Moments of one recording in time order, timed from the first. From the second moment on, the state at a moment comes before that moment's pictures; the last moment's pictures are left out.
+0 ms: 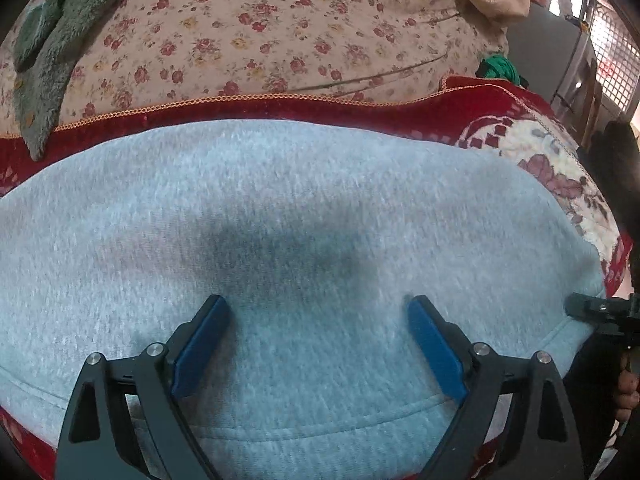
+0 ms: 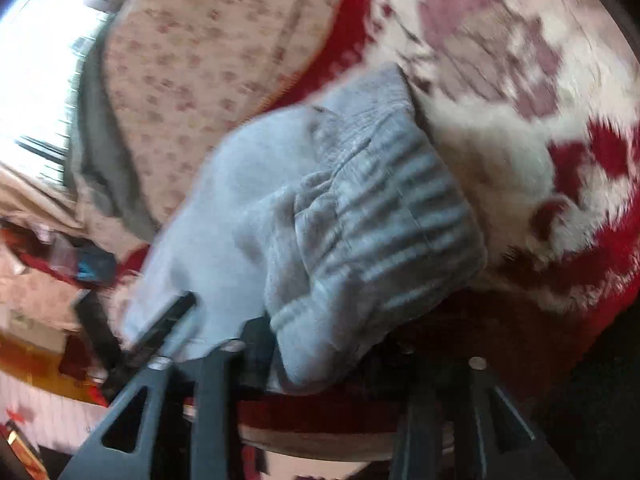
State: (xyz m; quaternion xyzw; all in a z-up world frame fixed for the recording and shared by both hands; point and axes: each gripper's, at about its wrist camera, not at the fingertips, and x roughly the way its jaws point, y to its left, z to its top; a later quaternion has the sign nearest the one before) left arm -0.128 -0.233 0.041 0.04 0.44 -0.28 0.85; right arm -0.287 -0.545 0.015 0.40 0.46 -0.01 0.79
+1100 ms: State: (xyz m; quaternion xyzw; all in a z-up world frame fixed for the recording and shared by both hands) left arm -0.002 -0.200 0.023 -0.02 0.45 -0.18 0.87; right arm -0.142 -0.447 0.031 0.09 0.47 -0.02 0.88
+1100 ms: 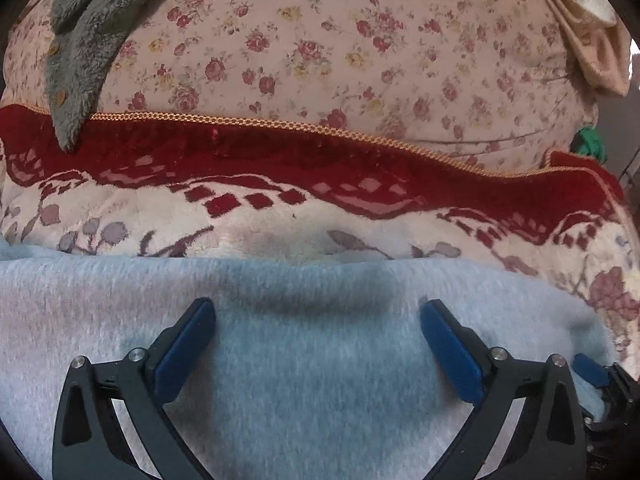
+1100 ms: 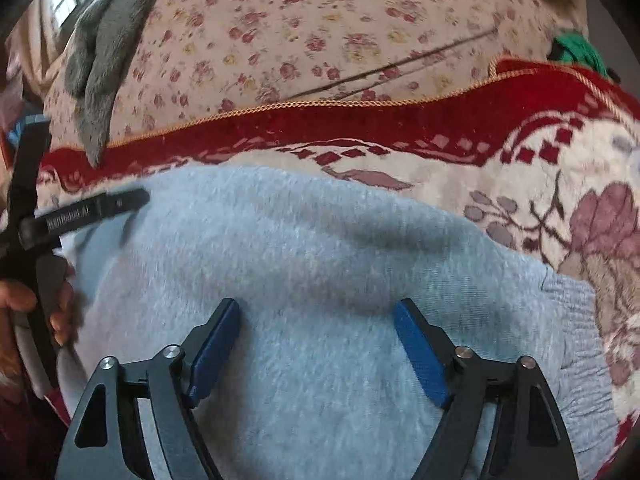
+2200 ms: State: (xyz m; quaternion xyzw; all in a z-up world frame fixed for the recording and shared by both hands) left arm -0.075 0.092 0.074 -0.10 0.34 0.10 0.93; right arm -0.056 -0.161 0.084 0.00 0.48 0.26 0.84
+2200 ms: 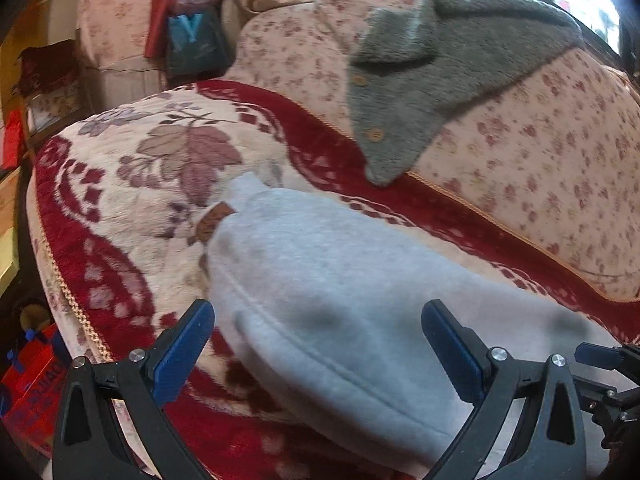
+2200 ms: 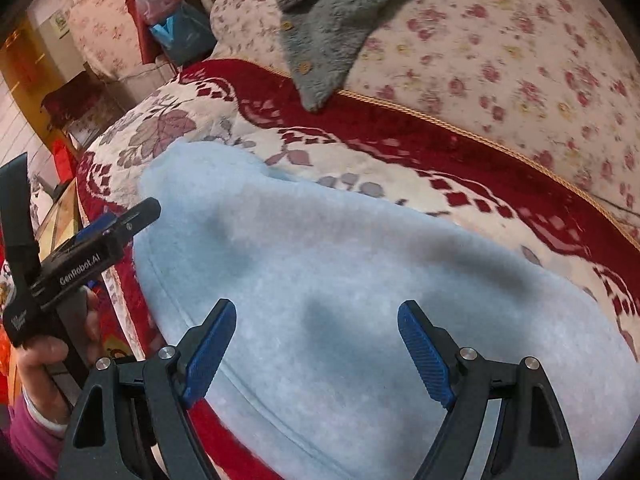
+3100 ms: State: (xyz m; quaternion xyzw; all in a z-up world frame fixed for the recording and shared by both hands) left arm -0.073 0.151 0.050 -0.13 0.37 0.14 0.91; right arm 0.010 -0.022 0.089 -0.09 0.48 0.32 0.81
